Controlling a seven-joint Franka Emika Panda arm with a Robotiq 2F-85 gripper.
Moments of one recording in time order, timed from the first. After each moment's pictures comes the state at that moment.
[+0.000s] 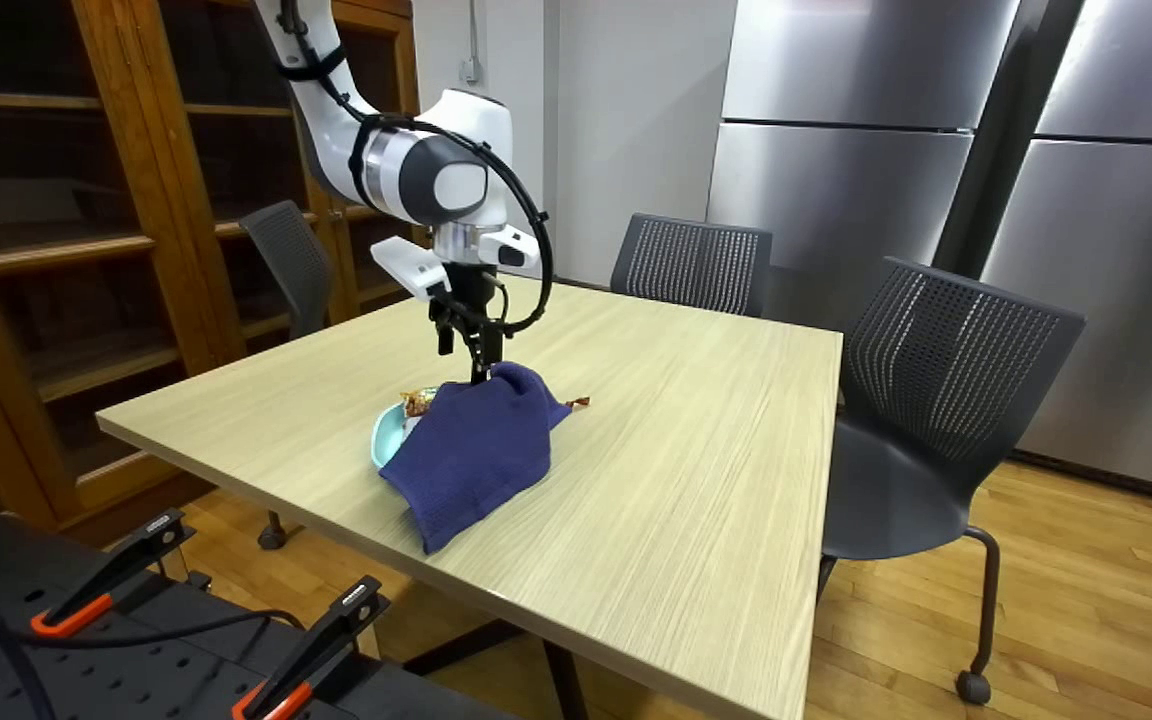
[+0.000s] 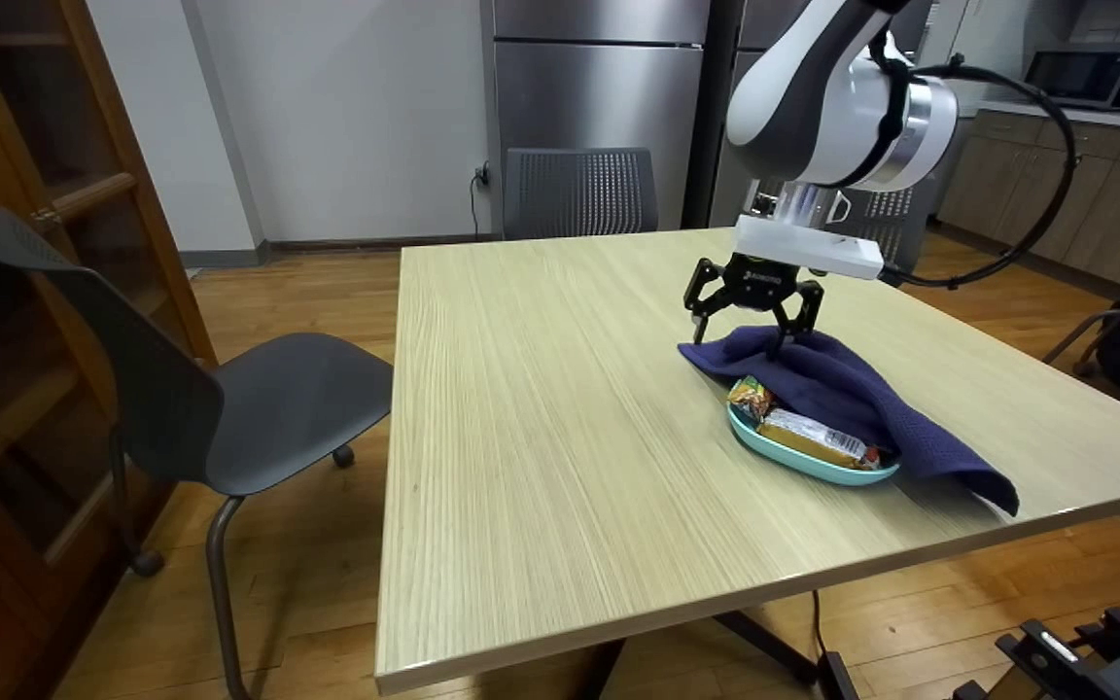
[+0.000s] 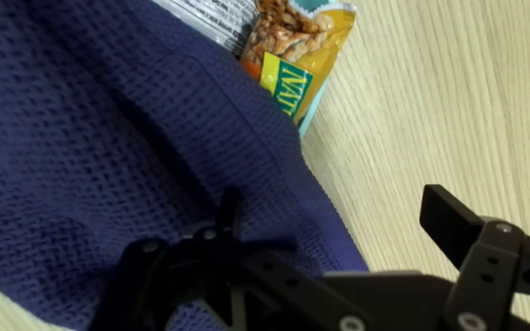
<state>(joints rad) 0.00 0.57 0.01 -2.08 0.25 2.67 0.25</state>
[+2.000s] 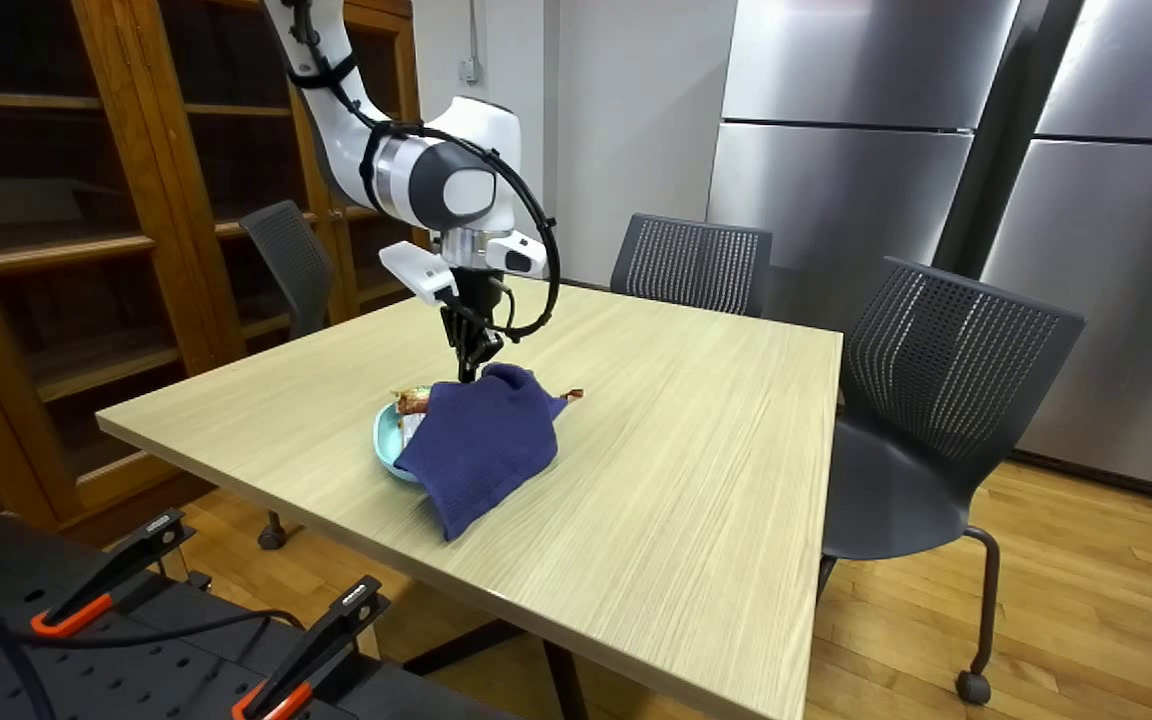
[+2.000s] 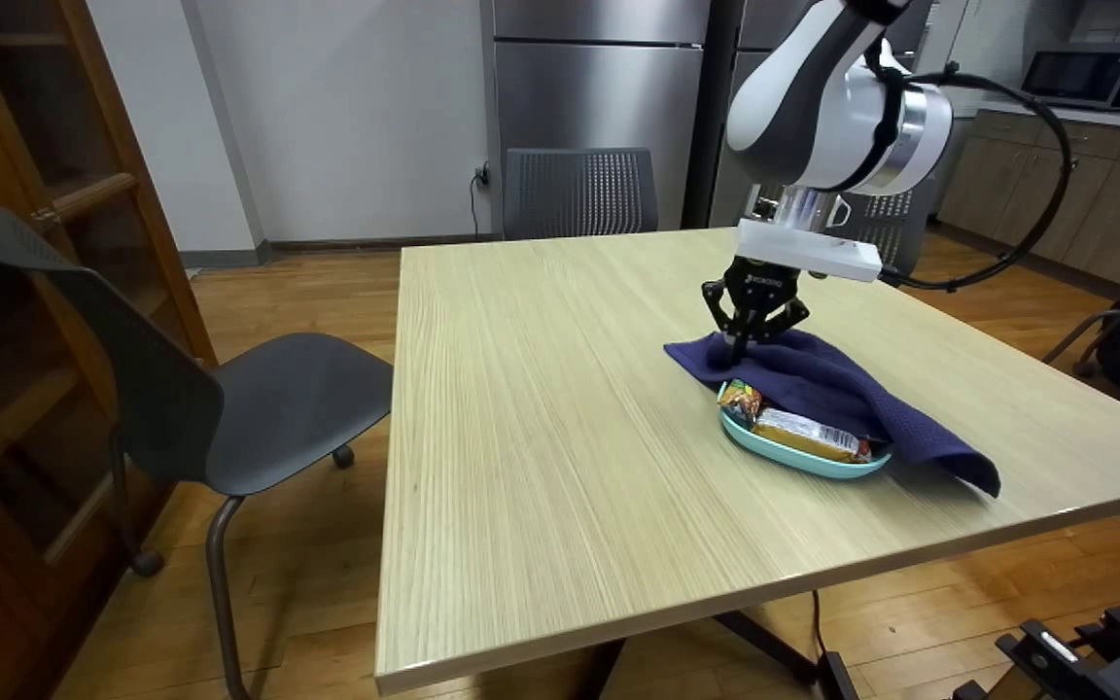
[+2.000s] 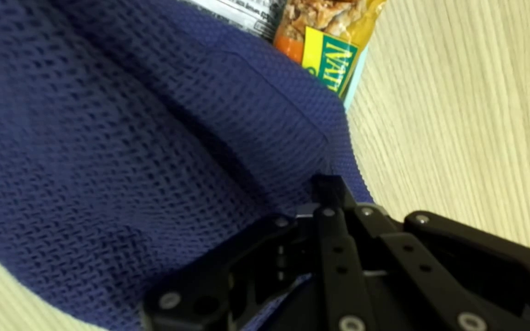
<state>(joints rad) -0.01 0.59 0.01 -2.05 0.25 2.65 0.25</state>
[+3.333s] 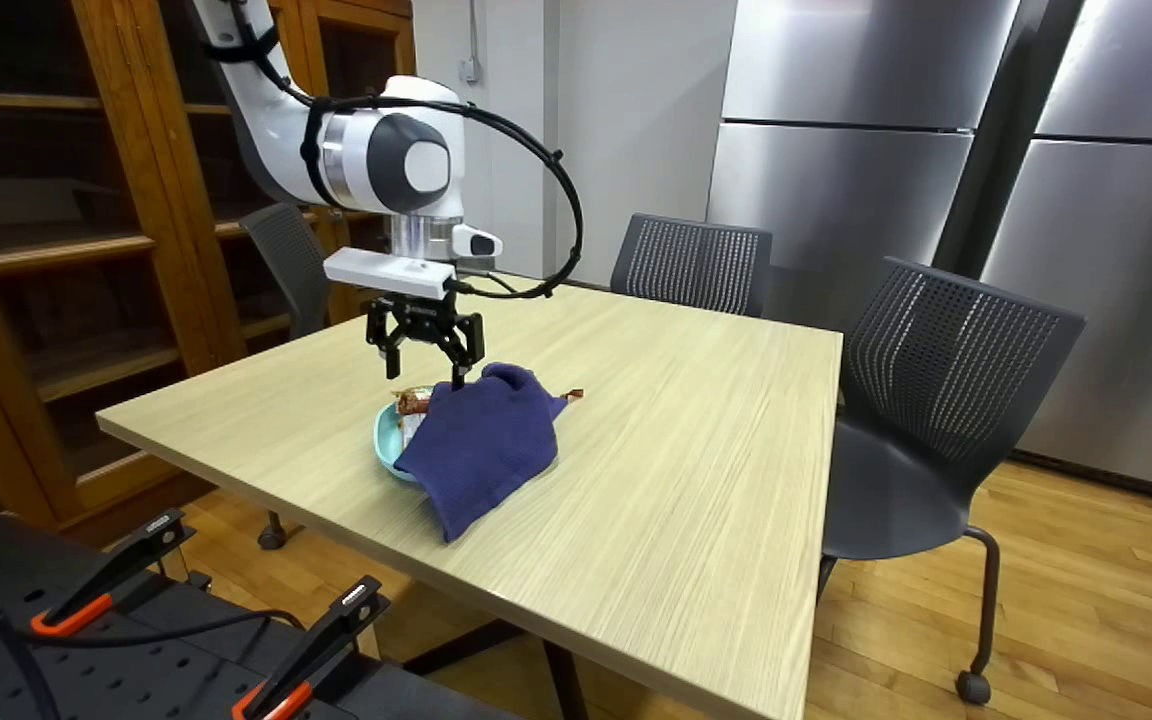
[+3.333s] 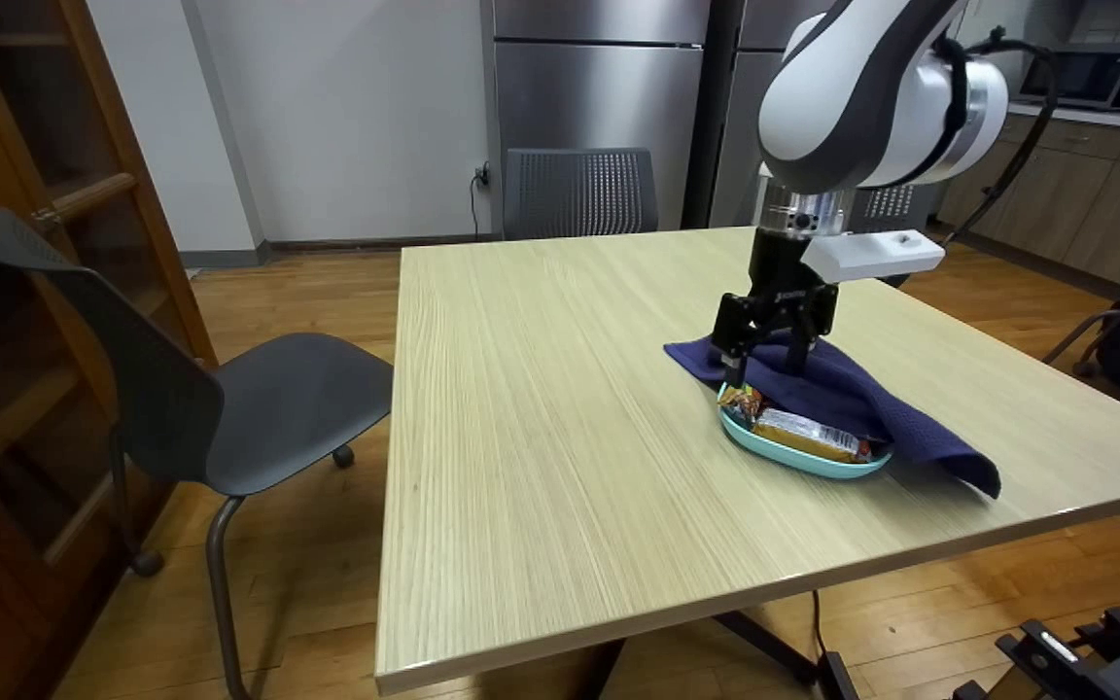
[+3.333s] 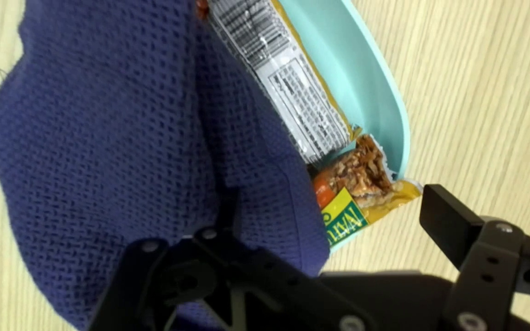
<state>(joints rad) 0.00 0.45 0.05 -2.24 0.01 2.62 -0.10</state>
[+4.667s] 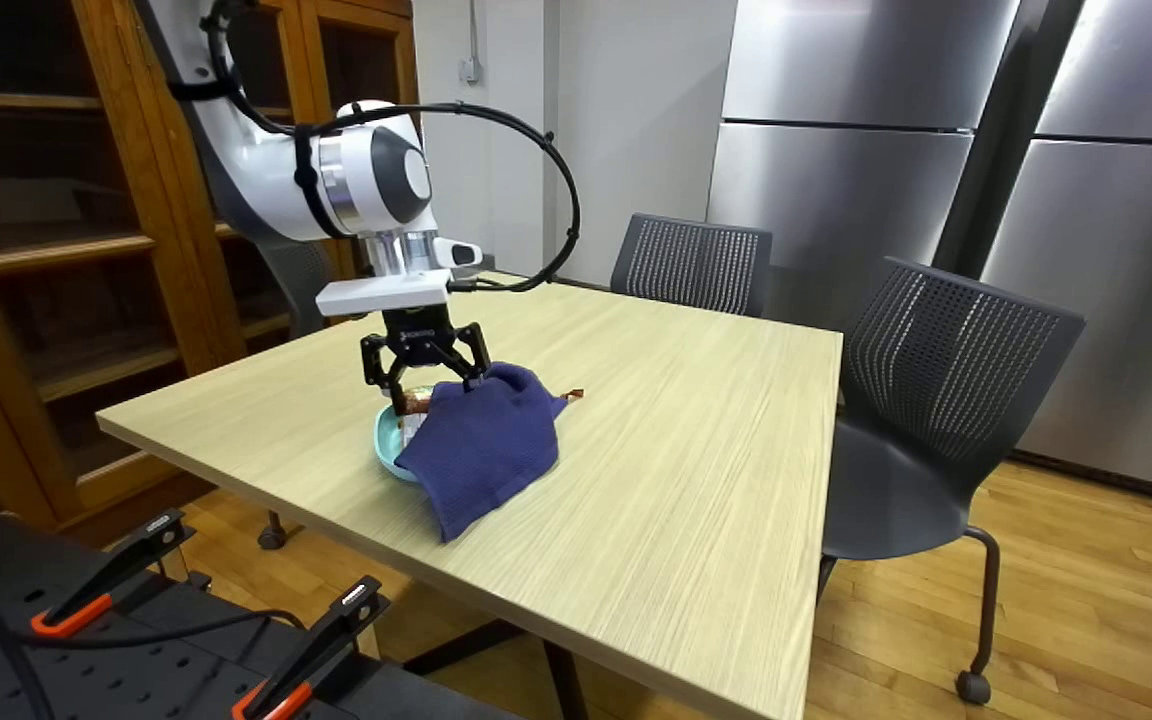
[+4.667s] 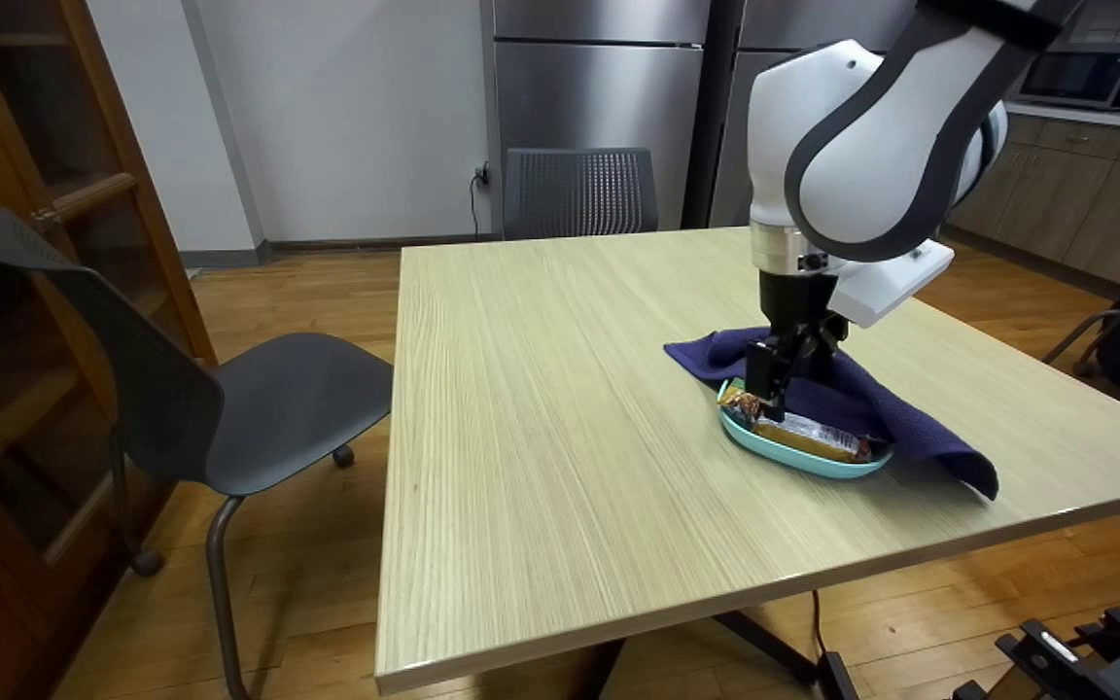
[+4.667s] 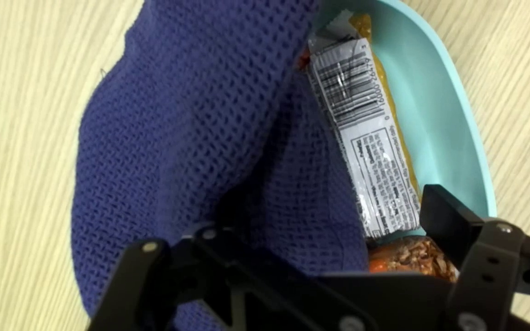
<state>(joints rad) 0.16 0.47 -0.09 -2.28 -0.35 2.62 0.04</state>
